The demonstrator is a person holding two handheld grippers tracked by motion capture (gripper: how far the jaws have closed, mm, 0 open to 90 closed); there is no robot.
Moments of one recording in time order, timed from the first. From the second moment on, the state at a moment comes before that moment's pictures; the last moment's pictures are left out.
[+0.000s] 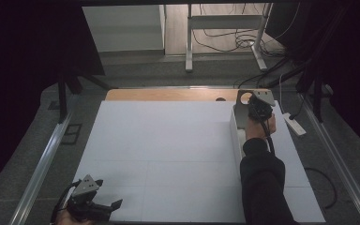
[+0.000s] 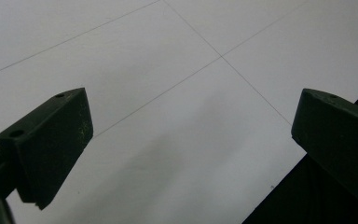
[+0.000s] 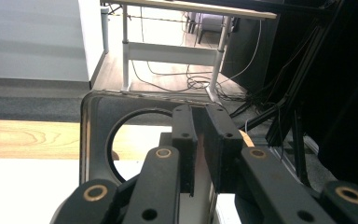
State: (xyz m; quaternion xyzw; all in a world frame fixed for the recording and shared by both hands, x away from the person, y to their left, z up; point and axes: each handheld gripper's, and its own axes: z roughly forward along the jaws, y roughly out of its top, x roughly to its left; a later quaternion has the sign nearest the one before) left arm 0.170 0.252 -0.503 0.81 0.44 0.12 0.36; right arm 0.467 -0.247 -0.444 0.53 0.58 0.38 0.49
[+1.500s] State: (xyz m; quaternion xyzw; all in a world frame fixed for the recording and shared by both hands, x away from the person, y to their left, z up) left arm 0.171 0.250 -0.503 0.82 0.44 0.12 0.36; right arm 0.453 -0.260 -0.425 0.57 0.66 0.38 0.31
